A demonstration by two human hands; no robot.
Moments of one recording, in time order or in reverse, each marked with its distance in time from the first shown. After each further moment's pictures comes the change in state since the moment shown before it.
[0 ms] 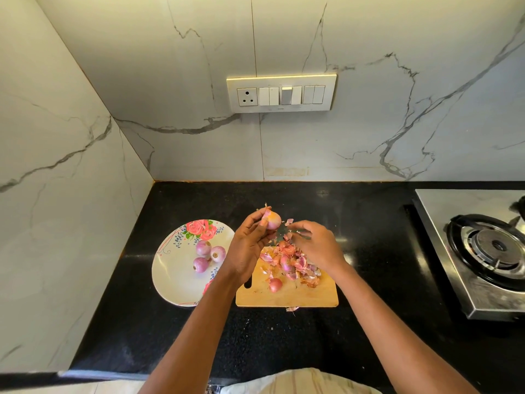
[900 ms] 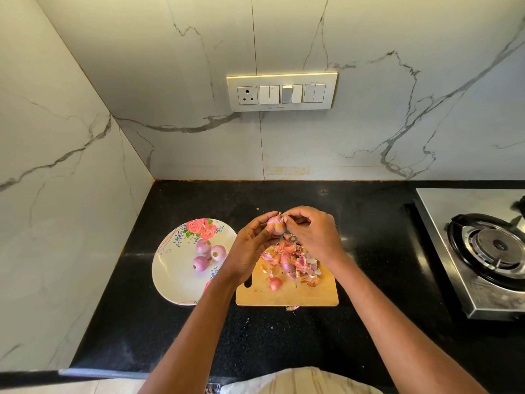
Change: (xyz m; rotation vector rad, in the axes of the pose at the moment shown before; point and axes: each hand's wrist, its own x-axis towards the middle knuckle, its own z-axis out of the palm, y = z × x) left_hand -0.004 0.004 0.003 0.123 -0.077 0.012; right_hand 0.002 -0.034 -0.009 0.014 0.166 -0.267
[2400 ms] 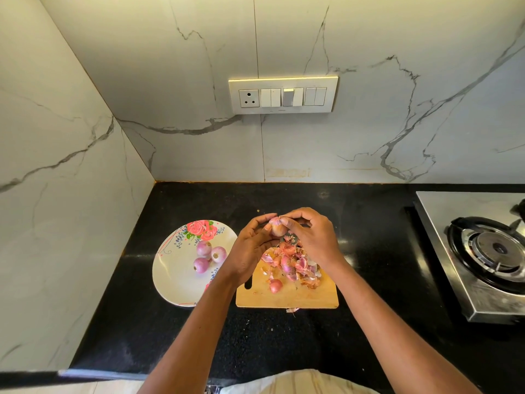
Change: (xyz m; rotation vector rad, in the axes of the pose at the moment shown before) left_hand 0.001 0.000 -0.003 -0.050 -0.005 -0.027; right_hand -0.005 -0.005 0.003 0.166 0.002 0.070
